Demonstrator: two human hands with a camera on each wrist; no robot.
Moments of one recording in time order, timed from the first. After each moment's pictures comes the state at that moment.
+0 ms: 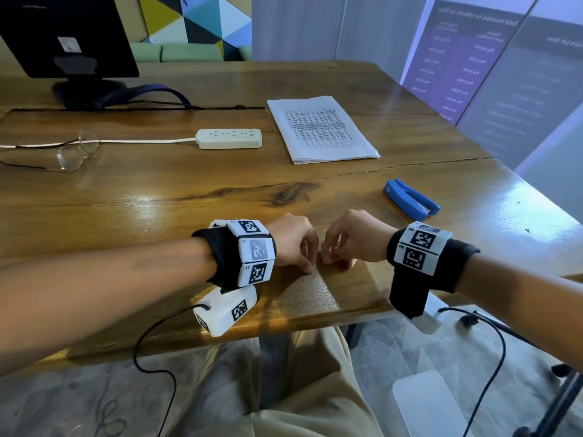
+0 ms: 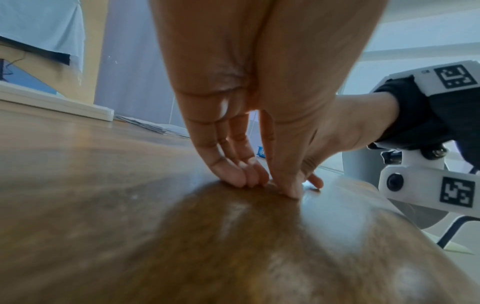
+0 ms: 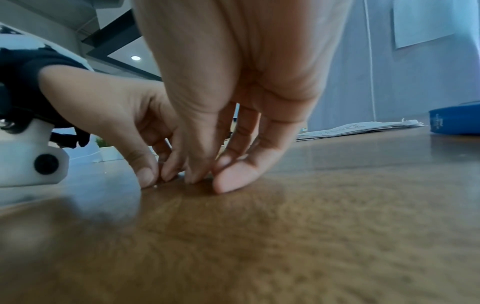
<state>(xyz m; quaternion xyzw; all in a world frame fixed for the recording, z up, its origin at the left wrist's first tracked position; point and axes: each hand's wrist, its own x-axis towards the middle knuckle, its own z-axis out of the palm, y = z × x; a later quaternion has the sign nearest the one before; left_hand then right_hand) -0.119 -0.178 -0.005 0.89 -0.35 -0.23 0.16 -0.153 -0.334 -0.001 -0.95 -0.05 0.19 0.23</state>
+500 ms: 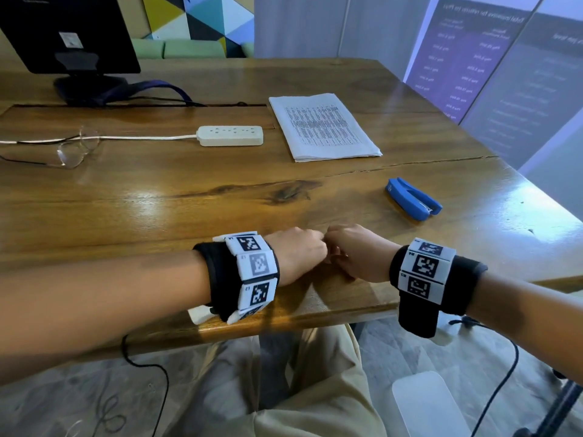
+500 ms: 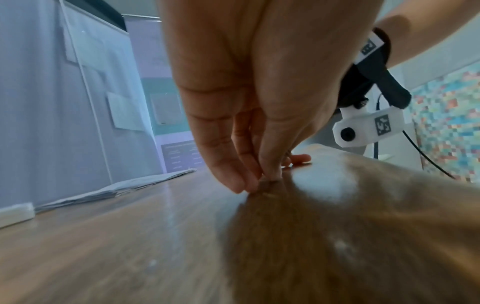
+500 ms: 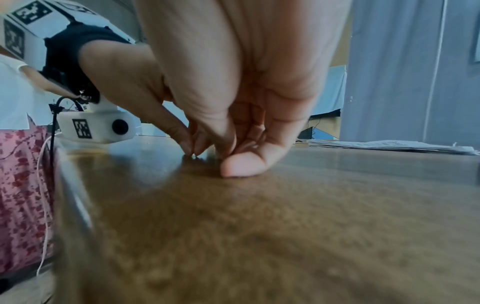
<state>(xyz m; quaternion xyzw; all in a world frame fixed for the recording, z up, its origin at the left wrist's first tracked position) -0.148 -0.185 -0.005 0.88 -0.46 -0.11 -0.03 -0.169 -0.327 -0.009 -0.97 -0.15 0.14 0.08</state>
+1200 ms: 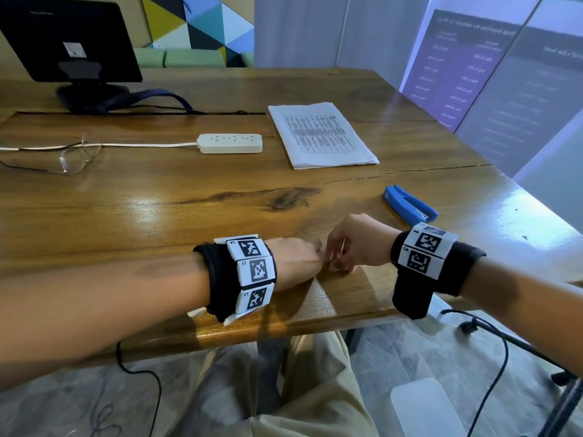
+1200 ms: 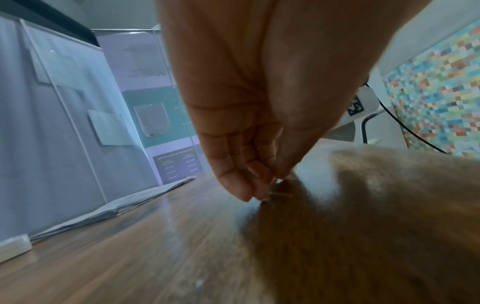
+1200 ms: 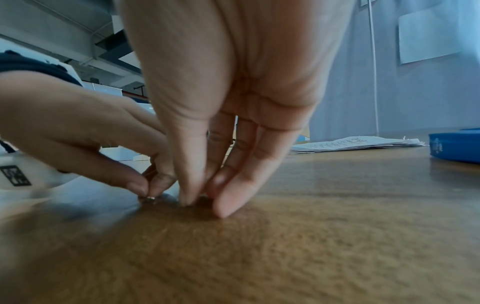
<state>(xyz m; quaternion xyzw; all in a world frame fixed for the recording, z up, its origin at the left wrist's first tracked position) -0.144 -0.184 -0.013 0.91 -0.39 -0.17 0.02 -0.153 -0.339 0.007 -0.95 -0.07 0.22 0.19</state>
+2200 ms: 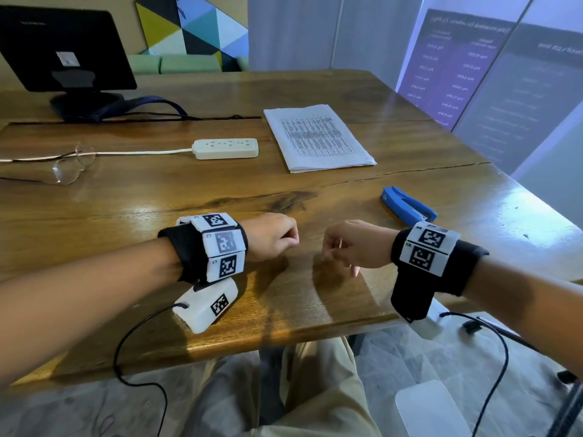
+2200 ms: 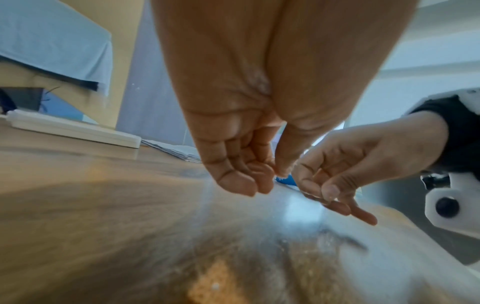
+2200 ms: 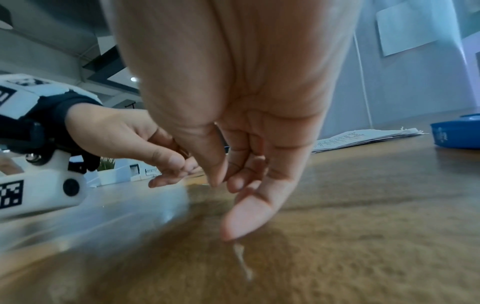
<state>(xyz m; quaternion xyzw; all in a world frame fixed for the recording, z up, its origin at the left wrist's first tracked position) -0.100 -0.160 0.006 0.90 -0.37 -0.20 0.13 -0.151 -0.338 0.011 -0.95 -0.07 0.25 0.19</state>
